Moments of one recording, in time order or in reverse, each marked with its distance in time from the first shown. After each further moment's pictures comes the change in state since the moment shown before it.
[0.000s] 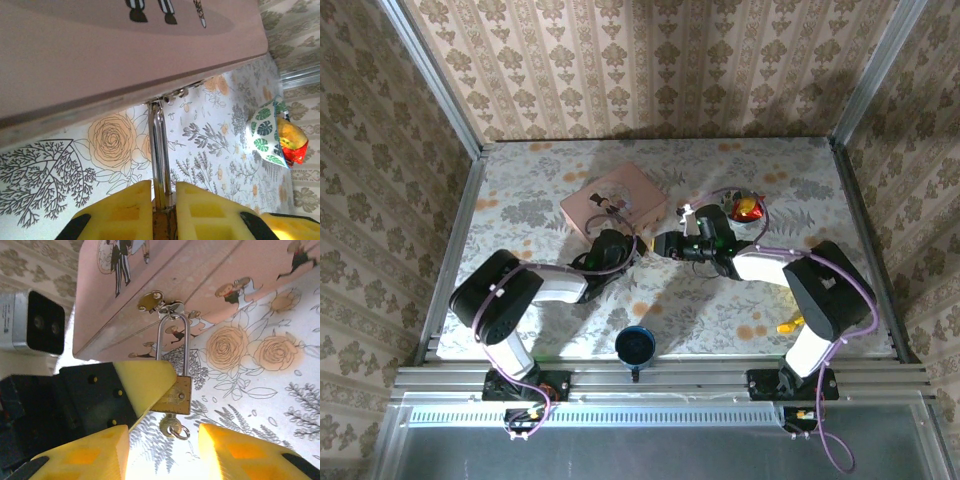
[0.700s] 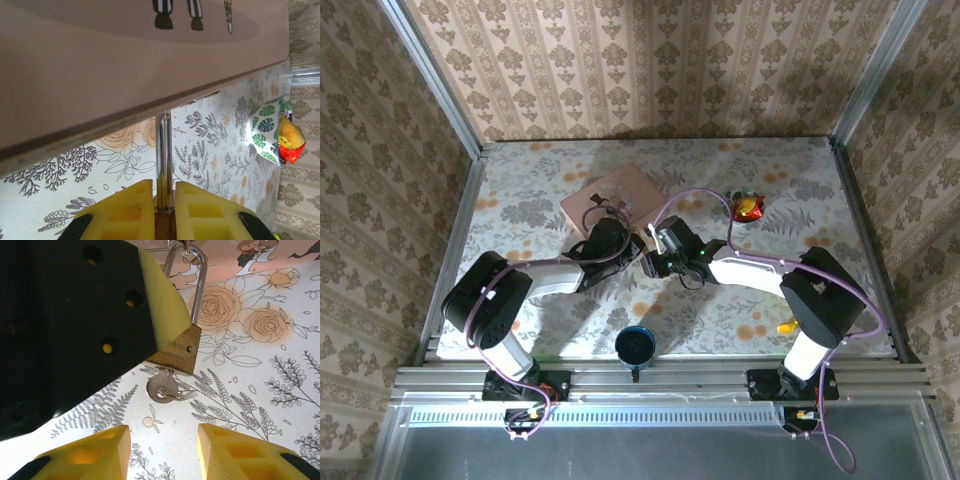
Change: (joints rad) left arm 0.046 -0.034 0.076 -0.206 0.126 -0.112; right arm 0.229 0.026 0.174 -0.412 0.413 -0.313
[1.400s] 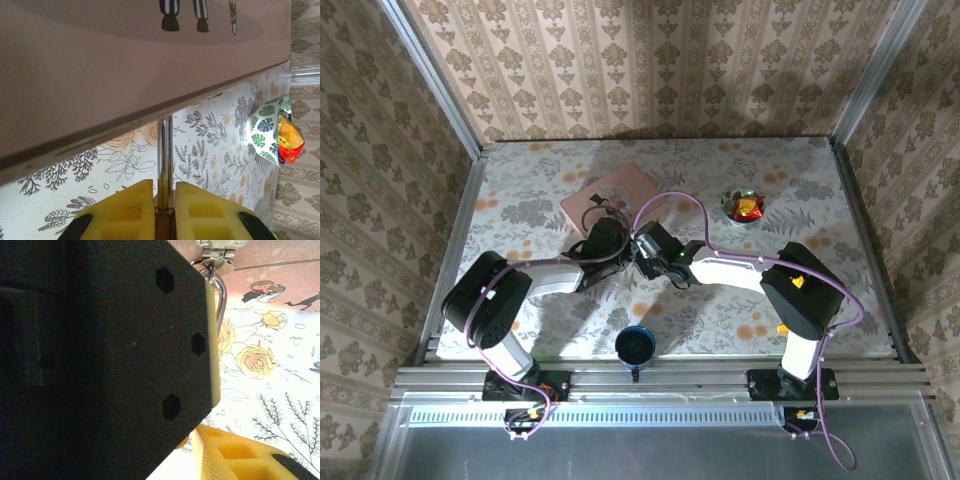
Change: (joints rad) left arm 0.006 0.000 0.000 0.000 0.015 -0.008; right arm 0.076 0.101 0.108 -0.048 0.214 -0.160
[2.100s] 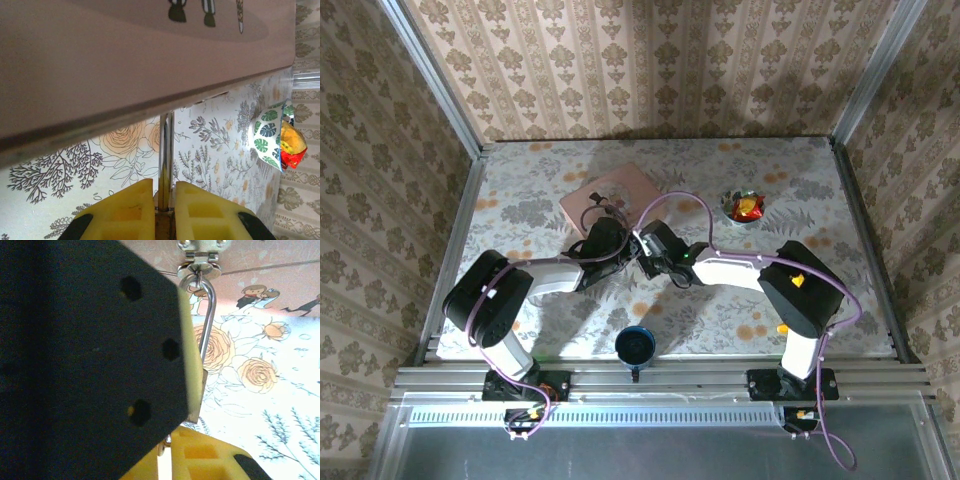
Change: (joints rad) left arm 0.008 0.010 0.000 0.008 -0.002 -0.001; right arm -0.044 0.007 -0.056 0.142 -0.077 0.020
